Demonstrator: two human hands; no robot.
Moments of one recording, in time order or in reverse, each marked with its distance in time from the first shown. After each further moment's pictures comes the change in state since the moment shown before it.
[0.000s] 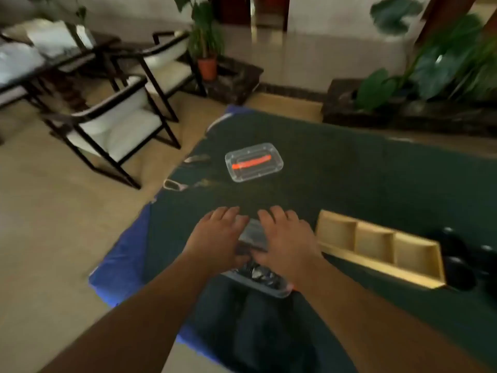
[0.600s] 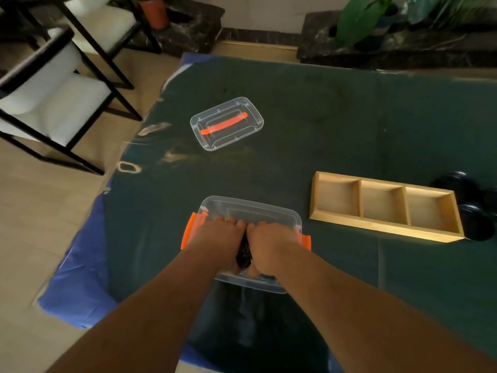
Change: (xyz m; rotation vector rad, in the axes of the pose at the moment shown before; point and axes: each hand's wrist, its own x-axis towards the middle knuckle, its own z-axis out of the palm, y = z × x) left_hand 0.074 0.012 0.101 0.085 -0.358 0.184; right_hand 0.043 0.007 0.095 0.069 -0.525 0.090
